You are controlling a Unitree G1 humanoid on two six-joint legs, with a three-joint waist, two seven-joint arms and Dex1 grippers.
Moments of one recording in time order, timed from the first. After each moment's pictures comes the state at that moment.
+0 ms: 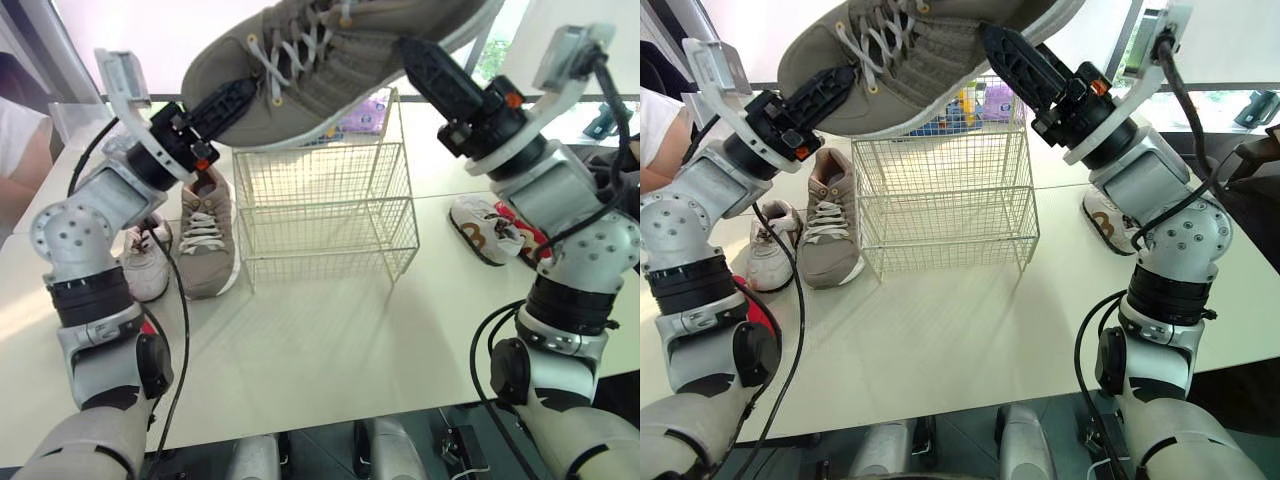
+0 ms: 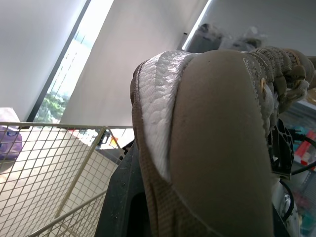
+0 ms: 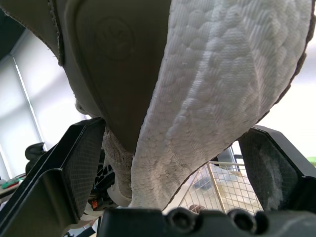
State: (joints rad) left arm -0.87 0.45 0.43 0.03 -1.13 0.96 -0.58; right arm -0.88 -0.40 -0.34 -0.19 1.22 0.82 0.34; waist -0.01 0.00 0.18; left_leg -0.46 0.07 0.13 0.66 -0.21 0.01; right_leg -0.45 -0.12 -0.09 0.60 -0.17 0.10
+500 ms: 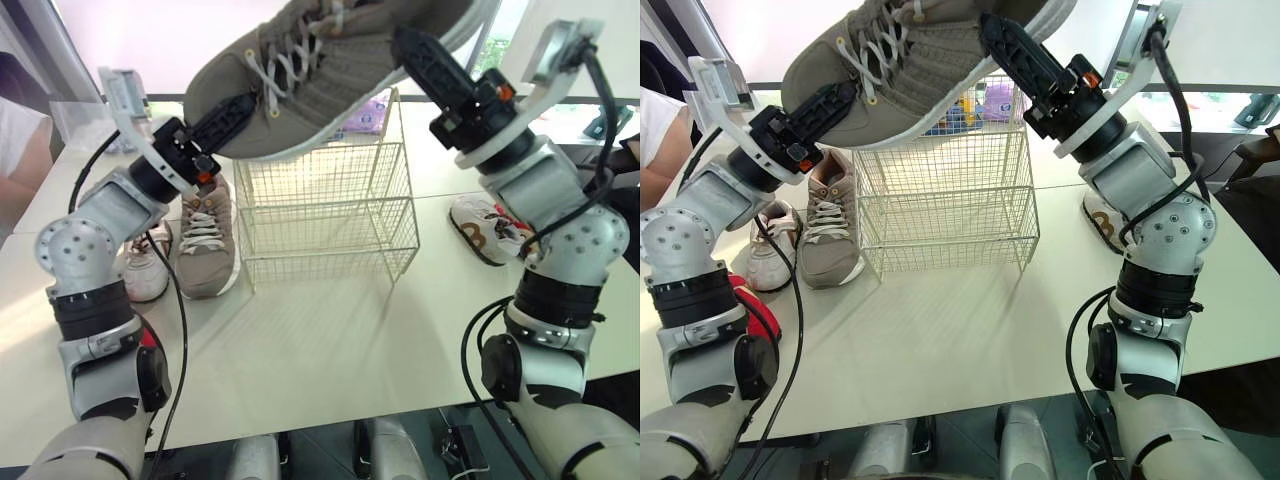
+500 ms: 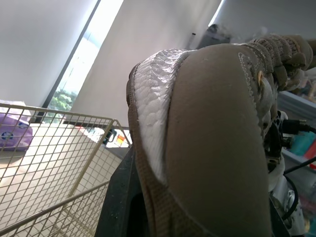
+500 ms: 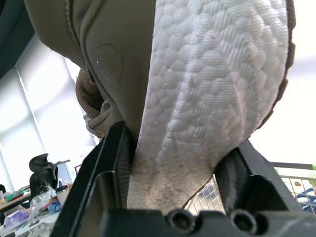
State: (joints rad) left arm -0.80 0.45 0.42 -0.02 -1.17 0.95 -0.54; right arm -0.92 -0.36 -0.32 -0.15 1.21 0.79 0.32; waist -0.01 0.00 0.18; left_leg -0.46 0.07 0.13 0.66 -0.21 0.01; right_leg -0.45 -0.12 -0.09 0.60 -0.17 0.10
